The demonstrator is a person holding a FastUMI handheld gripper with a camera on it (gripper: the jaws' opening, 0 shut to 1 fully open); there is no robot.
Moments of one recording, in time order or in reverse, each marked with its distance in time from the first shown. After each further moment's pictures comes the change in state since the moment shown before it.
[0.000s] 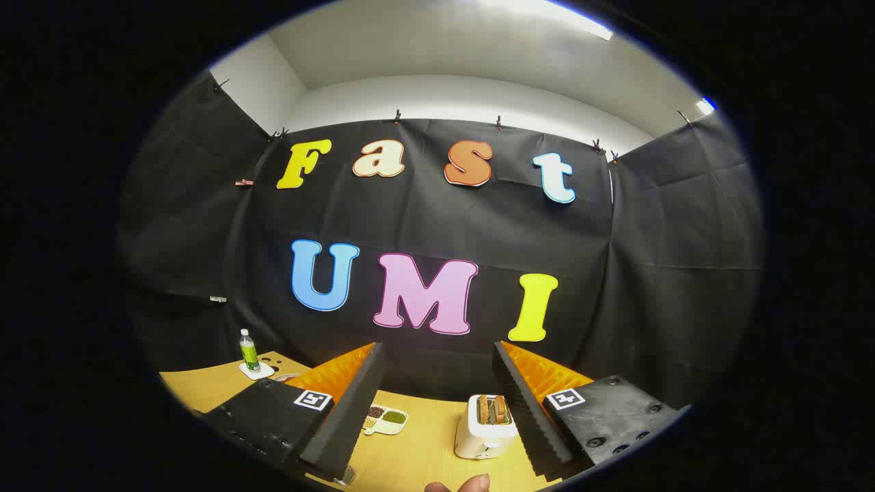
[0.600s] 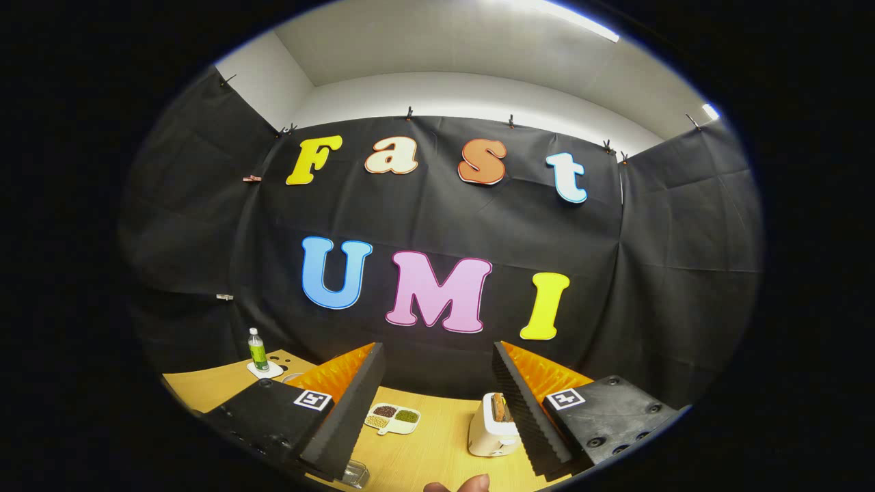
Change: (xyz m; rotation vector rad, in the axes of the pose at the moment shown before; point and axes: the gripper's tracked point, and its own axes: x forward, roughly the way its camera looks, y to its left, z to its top) arm 0.002 0.037 0.000 0.001 0.017 0.023
